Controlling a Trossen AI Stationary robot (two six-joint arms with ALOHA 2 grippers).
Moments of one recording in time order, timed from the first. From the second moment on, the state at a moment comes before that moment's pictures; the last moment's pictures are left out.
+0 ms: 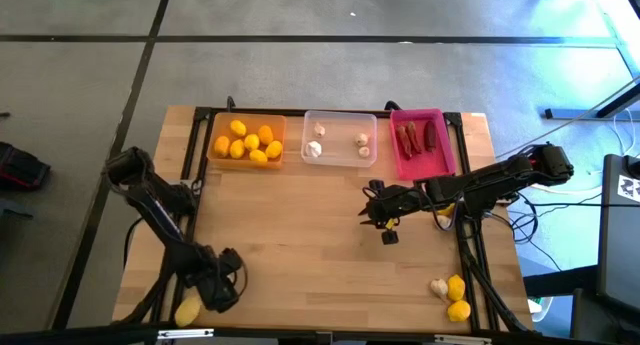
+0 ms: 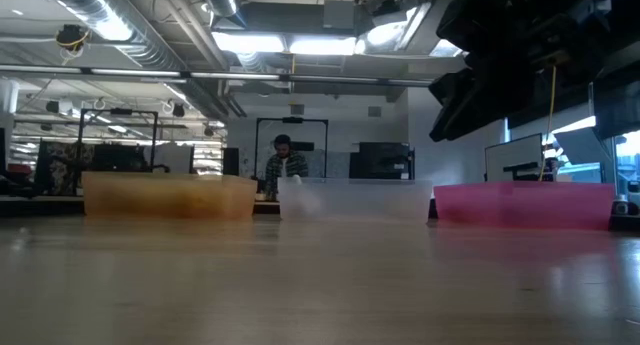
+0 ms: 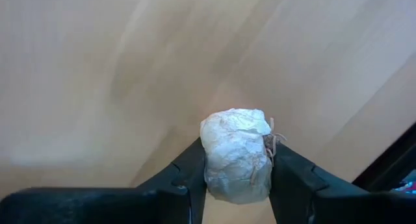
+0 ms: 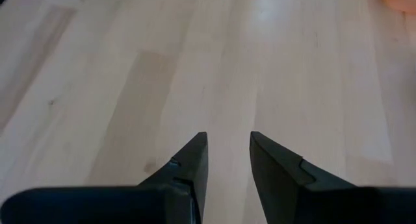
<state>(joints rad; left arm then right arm) -0.93 1.58 0.87 -0.69 0.01 -1.59 0.17 1.32 0.69 -0.12 0.00 -0.07</state>
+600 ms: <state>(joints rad) -0.59 1.53 0.92 -0.50 -0.40 -0.97 0.17 1.25 0.69 -0.21 0.01 -0.05</state>
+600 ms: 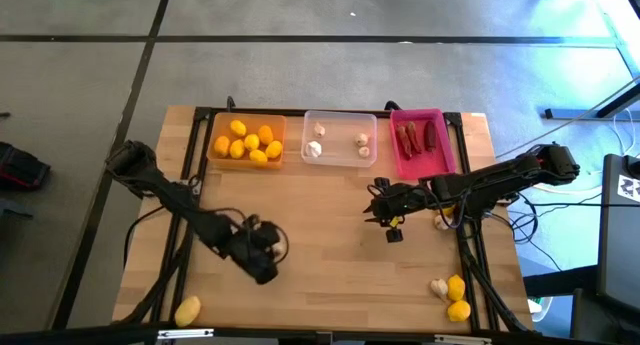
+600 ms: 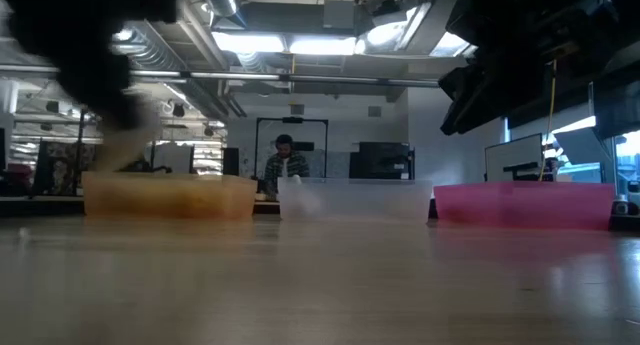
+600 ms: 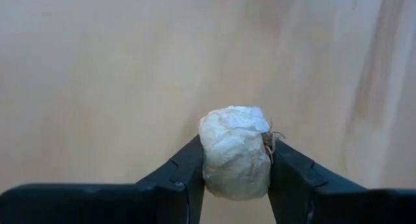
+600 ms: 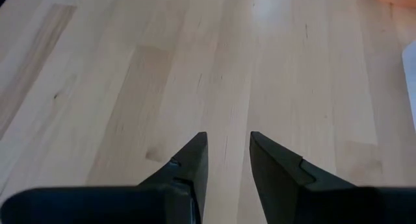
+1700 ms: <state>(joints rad) 0.18 1.53 0.88 0.10 -0.54 -0.25 0.13 1.25 0.69 -0.10 0.25 -0.09</state>
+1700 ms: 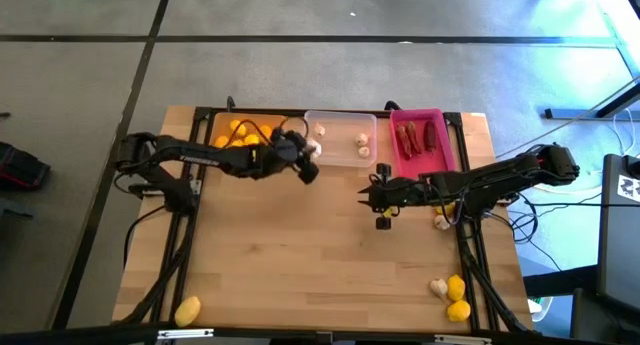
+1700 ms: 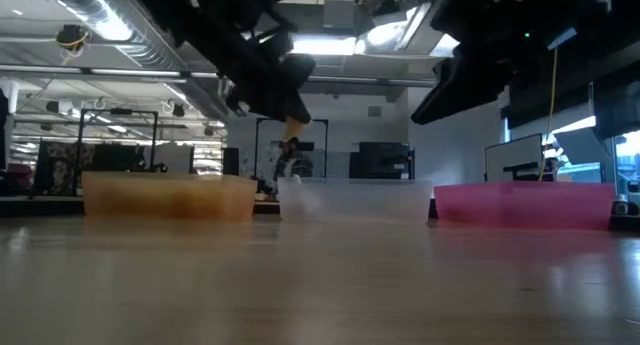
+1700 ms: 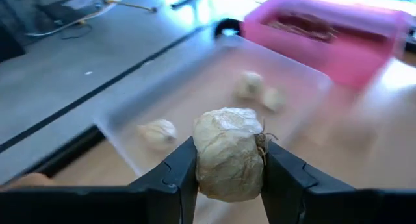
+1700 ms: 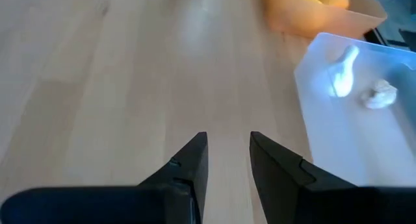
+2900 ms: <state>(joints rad) 0.43 1.82 0.89 0.35 -0.30 -0.37 0.07 1.31 0.69 -0.06 0.02 -0.05</state>
